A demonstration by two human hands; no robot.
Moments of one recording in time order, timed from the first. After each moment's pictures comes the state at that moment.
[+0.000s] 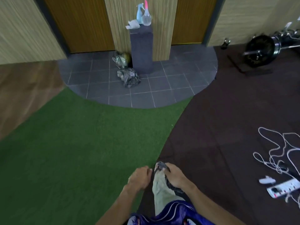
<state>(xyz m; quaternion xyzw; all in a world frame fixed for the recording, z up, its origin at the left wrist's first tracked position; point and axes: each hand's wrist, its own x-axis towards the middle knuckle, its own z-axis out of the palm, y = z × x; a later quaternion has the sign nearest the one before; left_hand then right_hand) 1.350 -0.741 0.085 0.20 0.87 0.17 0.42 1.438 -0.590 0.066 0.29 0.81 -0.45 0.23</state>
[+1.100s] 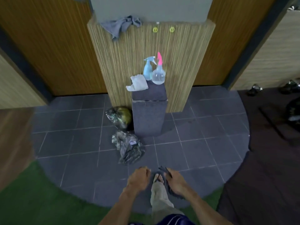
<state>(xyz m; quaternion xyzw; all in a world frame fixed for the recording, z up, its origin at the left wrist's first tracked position) 0.461 -0.260 0.091 0.22 0.88 0.19 0.38 0.563 -0.106 0.070 0.26 0.83 -0.46 0.18</state>
